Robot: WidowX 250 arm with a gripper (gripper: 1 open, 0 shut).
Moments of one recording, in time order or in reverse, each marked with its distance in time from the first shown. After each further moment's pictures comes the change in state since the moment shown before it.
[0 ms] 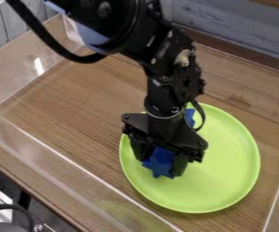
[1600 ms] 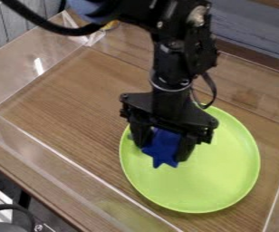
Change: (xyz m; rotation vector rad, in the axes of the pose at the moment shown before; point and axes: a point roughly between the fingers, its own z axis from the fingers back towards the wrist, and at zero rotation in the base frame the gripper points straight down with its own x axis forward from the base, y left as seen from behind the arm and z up) arm -0.002 -0.012 0.042 0.013 0.006 0.070
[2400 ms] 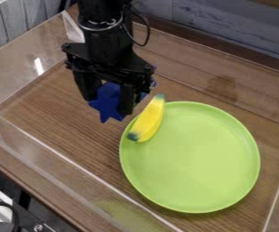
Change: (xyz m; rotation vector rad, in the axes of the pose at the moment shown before) arm 0.013 0.069 0.034 -0.026 -0.025 -0.084
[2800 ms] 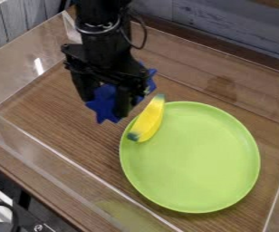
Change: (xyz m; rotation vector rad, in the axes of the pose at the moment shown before) arm -0.002 0.018 -0.003 0.012 -0.005 -0.016
